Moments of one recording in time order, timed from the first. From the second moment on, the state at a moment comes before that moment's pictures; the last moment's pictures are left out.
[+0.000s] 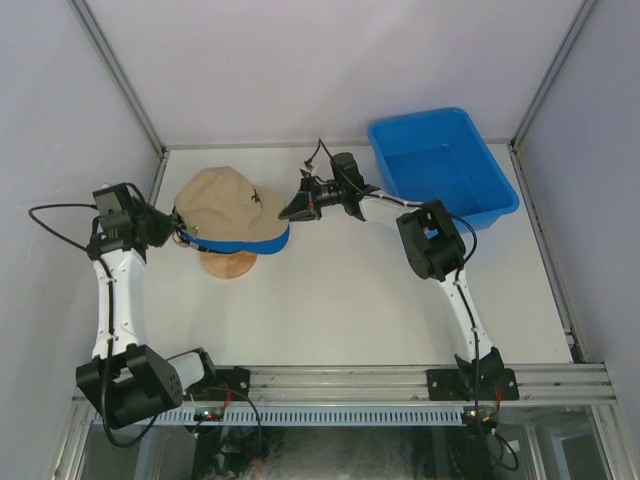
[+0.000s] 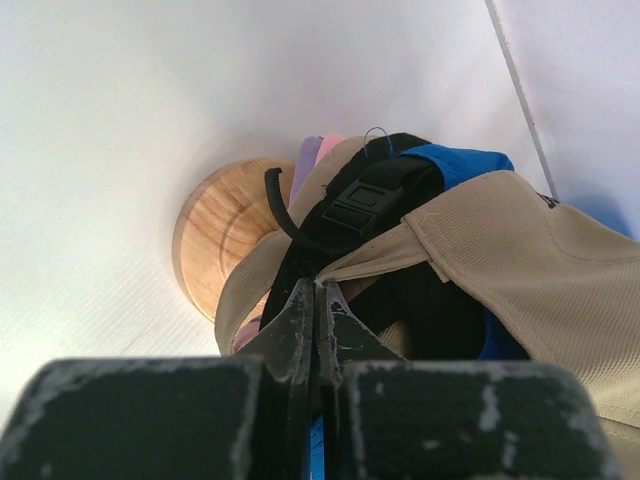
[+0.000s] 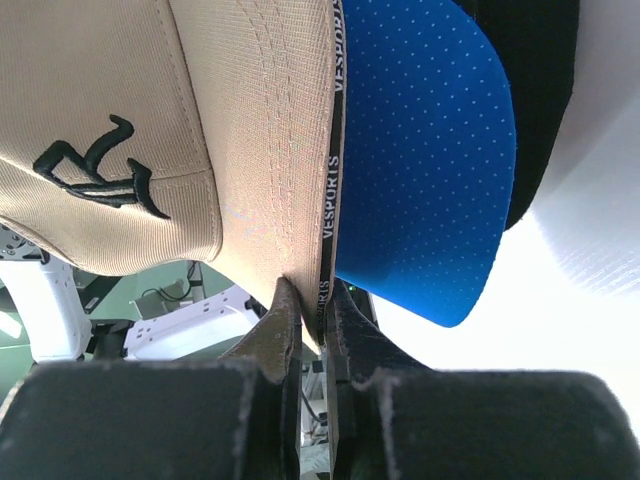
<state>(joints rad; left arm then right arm) 0.34 1.15 1.08 -0.65 0.12 -0.75 0.55 2.43 1.79 0.23 -1.10 1.13</state>
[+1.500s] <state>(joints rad) 0.43 1.08 0.95 -0.57 0.27 -0.76 0.58 2.41 1.80 0.03 -1.09 1.01</state>
